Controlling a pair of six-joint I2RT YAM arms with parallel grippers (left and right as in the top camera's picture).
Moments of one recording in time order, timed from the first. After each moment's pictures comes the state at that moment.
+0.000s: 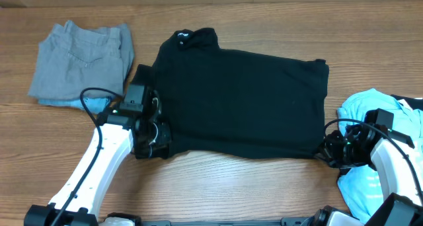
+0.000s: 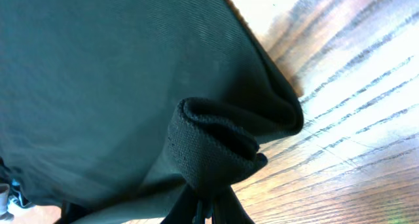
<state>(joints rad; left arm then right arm) -0.18 1.40 0.91 -0.89 0.24 -0.44 -0.42 1.36 0.70 -0.92 -0.46 0.44</state>
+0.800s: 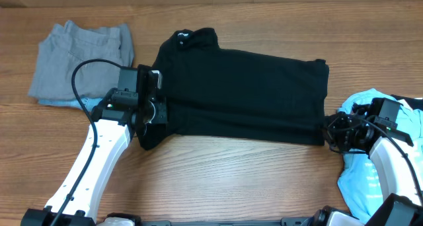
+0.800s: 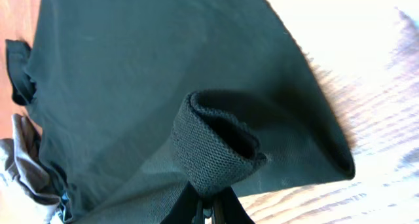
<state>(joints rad) -0.16 1.40 0.98 -0.66 0.13 -0.19 -0.39 1.36 0.71 -0.61 -0.54 0.52</state>
